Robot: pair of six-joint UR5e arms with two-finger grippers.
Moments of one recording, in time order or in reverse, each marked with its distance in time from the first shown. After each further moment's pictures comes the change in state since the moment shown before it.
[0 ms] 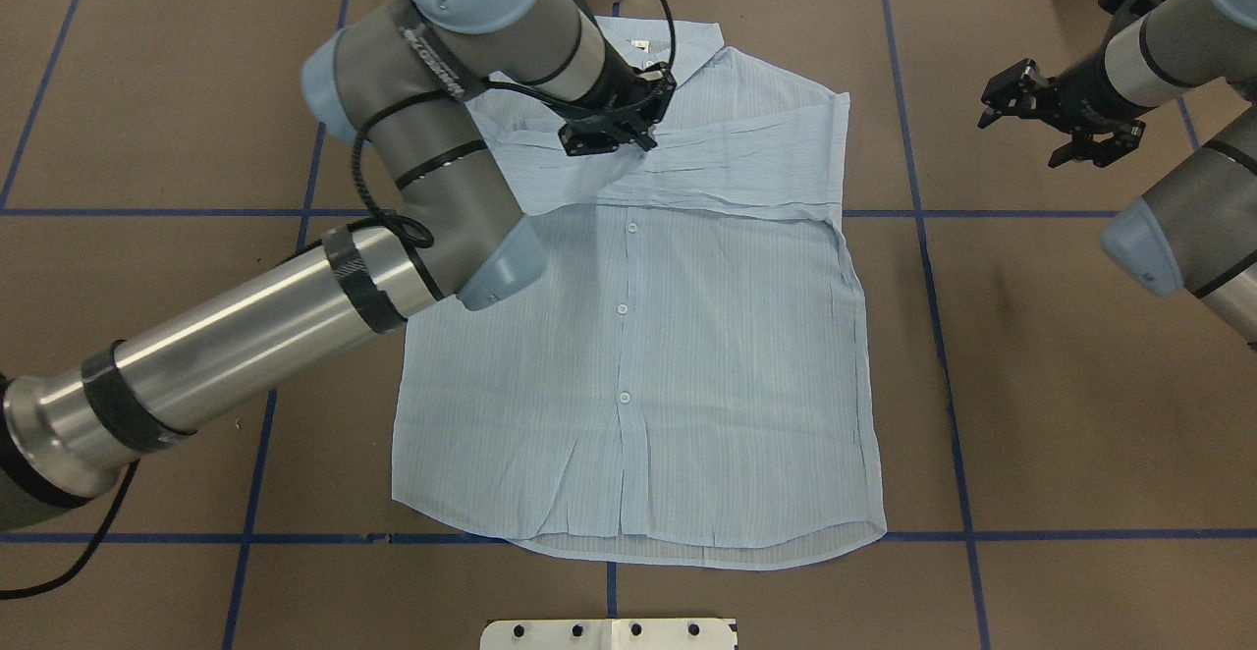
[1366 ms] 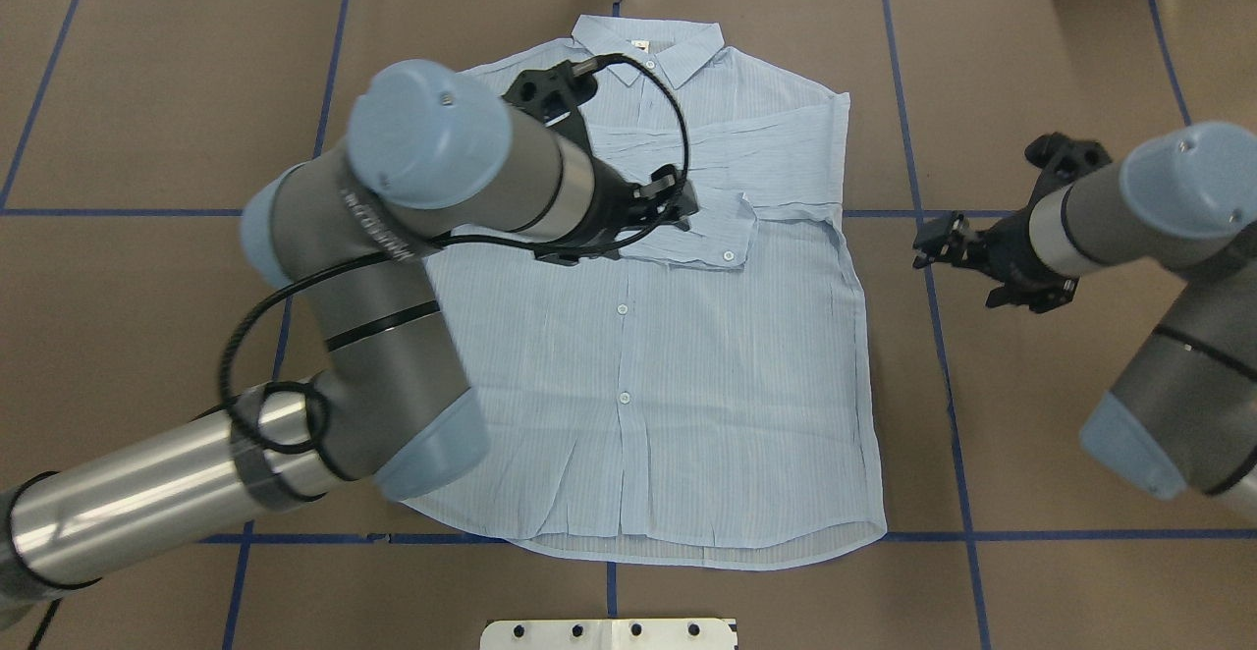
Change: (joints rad) left arm 0.126 0.263 -0.485 0.163 0.144 0.143; right arm -0.347 -0.211 0.323 0.006 -0.173 0.270
